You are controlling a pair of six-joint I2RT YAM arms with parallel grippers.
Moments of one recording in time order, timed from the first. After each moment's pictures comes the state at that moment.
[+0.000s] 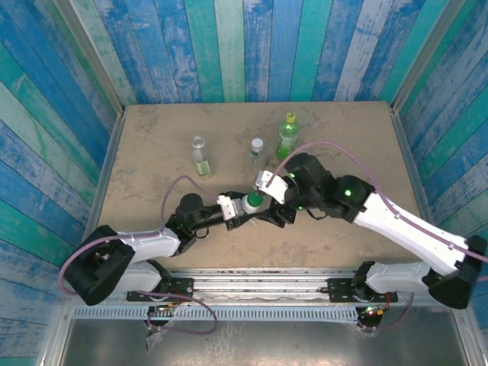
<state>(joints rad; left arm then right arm) -0.69 1.27 0.25 1.00 0.57 0.29 0.92 1.16 1.14 -0.70 -0.26 -0.29</state>
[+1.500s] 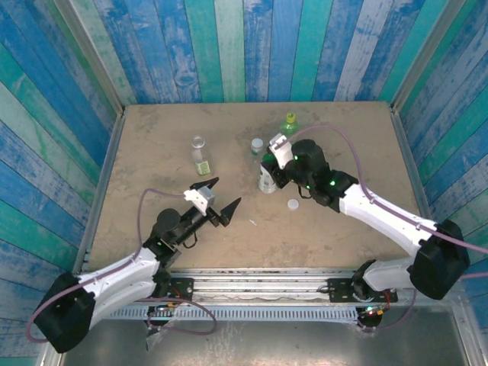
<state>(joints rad) -0.68 0.80 0.11 0.78 0.08 -0.01 0.69 1.35 1.01 -0.15 0.03 -0.08</state>
